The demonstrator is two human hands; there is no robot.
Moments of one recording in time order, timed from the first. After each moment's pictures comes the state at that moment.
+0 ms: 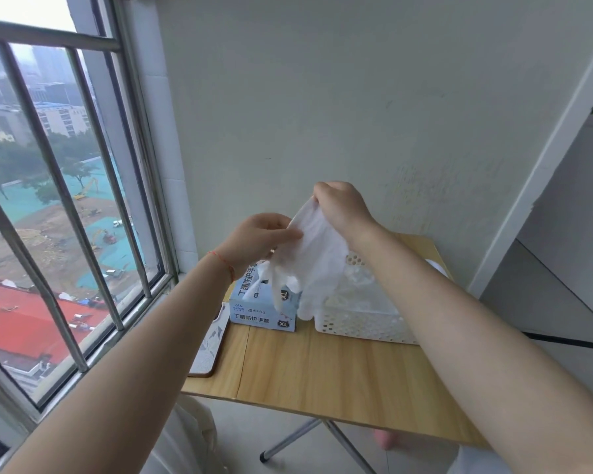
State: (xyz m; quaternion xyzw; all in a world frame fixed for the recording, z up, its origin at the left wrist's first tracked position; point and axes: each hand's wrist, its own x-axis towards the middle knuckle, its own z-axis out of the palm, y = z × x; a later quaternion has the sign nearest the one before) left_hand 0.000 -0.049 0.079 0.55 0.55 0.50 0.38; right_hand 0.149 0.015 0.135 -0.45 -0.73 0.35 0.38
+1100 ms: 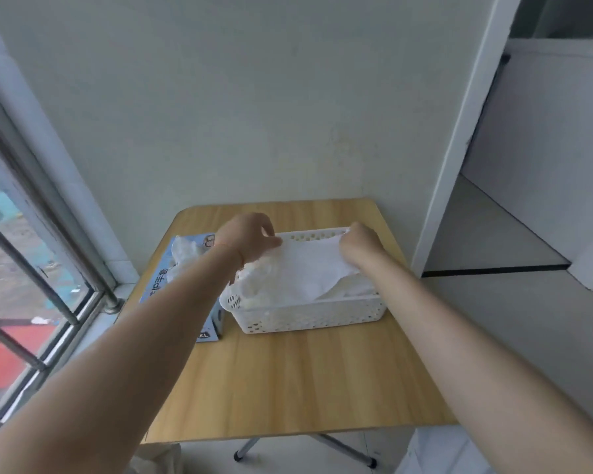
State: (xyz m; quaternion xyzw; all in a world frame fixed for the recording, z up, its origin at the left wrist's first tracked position) left_hand 0.097 0.086 0.029 0.64 0.74 0.17 0.10; right_hand 0.303 0.106 0.024 -0.68 -0.61 0.32 0.23
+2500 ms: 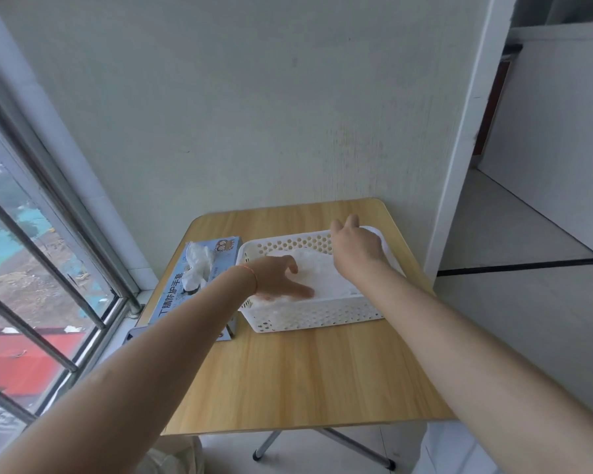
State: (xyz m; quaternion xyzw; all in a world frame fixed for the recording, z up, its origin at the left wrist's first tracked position) left_hand 0.127 0.046 0.020 0.68 0.69 -0.04 0.23; right_hand 0.295 0.098 0.012 -0.59 -0.80 -0.07 0.06
